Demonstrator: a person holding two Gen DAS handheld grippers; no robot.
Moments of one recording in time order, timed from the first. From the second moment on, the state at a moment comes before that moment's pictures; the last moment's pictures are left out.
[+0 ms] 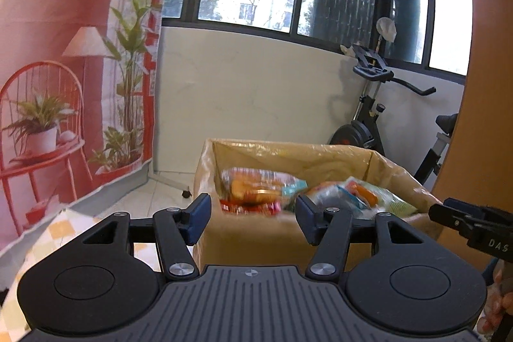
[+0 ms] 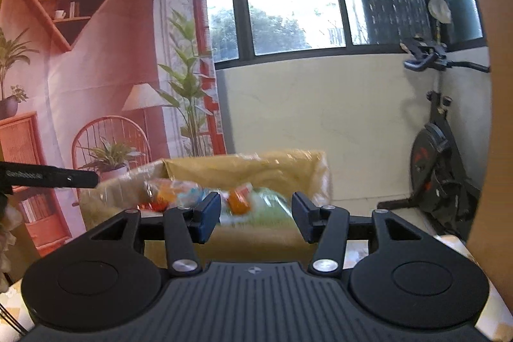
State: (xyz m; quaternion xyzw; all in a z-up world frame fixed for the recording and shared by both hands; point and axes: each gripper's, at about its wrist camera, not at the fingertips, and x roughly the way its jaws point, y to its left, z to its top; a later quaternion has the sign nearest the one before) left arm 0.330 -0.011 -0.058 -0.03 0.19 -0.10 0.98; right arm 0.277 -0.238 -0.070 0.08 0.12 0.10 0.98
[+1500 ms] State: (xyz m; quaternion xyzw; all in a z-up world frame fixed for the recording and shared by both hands) left arm 0.289 -0.051 -0.205 -0.05 0.36 -0.12 0.92; right arm 0.284 -0.222 -0.237 0.01 0.34 0.07 0.94
